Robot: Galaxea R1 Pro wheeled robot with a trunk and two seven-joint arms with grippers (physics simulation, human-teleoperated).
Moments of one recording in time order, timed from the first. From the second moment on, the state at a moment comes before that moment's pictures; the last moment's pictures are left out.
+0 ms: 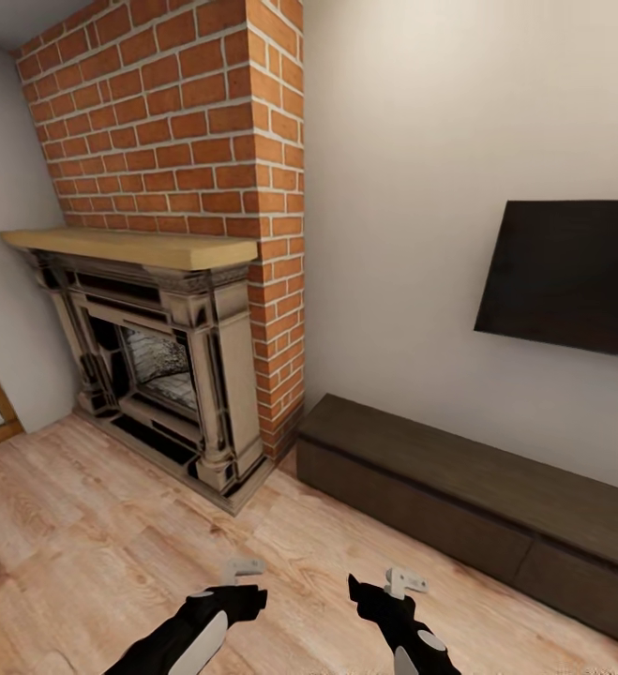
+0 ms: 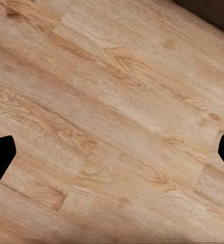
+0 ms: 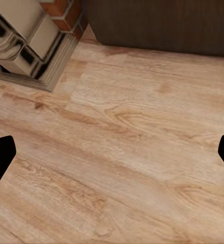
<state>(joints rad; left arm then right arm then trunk) -0.45 0.03 -0.63 -0.67 0.71 0.31 0.28 -0.29 0.09 0.21 -0.71 -0.42 0.02 -0.09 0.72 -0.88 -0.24</state>
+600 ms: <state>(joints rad) -0.43 0.02 -0.63 -0.67 0.72 0.33 0.28 -0.29 0.08 0.20 -0.71 -0.42 0.02 -0.09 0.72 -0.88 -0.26</state>
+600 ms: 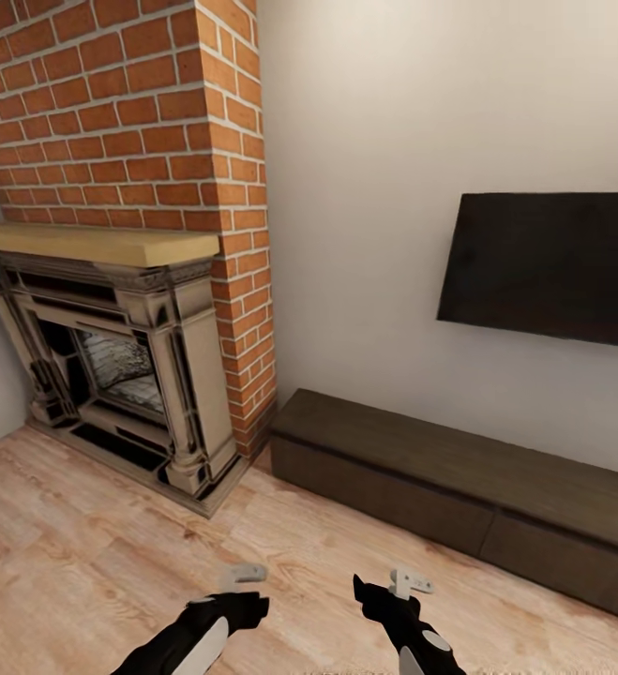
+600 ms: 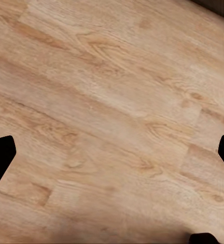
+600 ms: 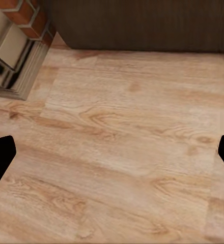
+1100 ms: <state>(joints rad) -0.43 0.03 -0.63 -0.66 0.71 0.21 0.27 -0.29 0.08 0.19 -0.70 -0.42 0.02 -0.09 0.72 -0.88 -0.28</state>
